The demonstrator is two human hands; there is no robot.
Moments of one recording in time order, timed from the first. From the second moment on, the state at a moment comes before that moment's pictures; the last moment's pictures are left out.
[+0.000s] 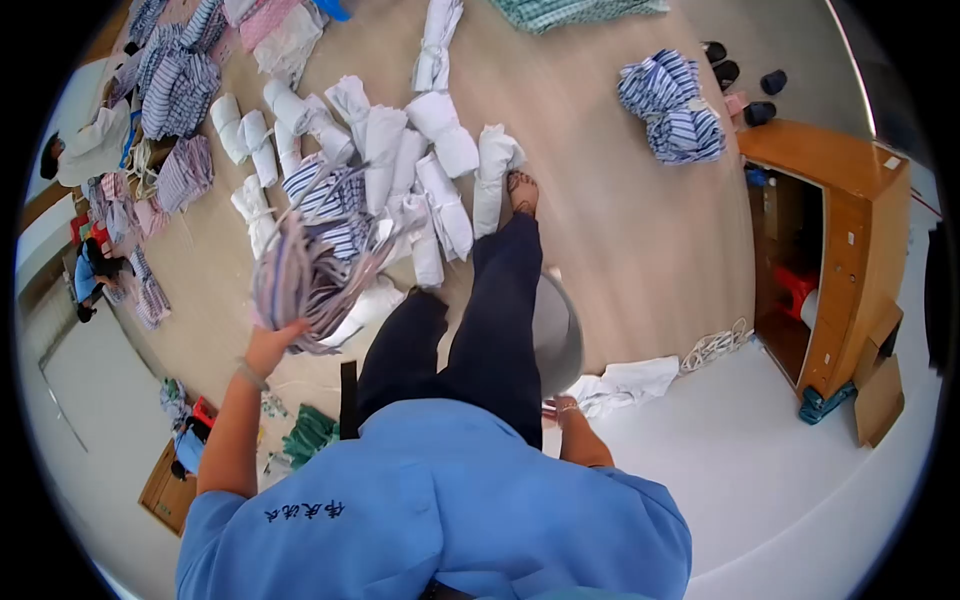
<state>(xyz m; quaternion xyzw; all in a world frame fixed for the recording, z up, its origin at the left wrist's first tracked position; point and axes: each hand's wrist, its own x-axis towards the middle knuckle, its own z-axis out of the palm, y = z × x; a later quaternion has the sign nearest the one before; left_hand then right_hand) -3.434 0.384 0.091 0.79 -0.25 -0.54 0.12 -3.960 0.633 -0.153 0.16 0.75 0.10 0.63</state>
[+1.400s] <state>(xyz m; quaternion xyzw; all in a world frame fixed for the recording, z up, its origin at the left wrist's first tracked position) -3.323 0.629 -0.030 0.70 -0.03 -0.57 0.43 -3.731 0.472 -0.278 -0.72 0.24 0.50 0.42</state>
